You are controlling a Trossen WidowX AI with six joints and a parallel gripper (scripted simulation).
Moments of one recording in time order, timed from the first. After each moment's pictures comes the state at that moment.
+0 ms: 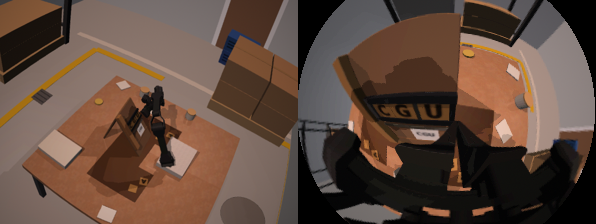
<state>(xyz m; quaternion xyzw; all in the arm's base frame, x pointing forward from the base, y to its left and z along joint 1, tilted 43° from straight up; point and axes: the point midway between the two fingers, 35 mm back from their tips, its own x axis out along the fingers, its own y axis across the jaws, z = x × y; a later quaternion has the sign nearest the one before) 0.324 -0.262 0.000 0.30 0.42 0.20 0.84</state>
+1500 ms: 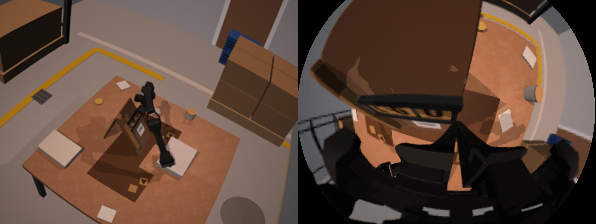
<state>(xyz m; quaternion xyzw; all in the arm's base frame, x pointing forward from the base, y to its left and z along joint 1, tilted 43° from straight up) 0.344 -0.255 -0.001 0.24 0.55 0.27 0.75</state>
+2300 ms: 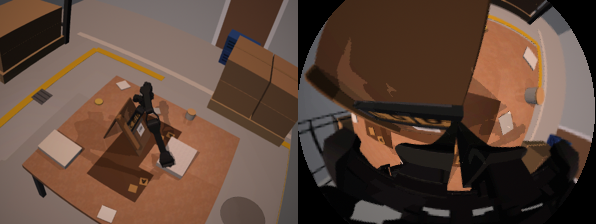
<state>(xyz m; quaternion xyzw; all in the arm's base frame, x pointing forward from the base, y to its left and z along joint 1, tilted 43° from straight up) 0.354 -0.249 -0.005 0.24 0.55 0.27 0.75</state>
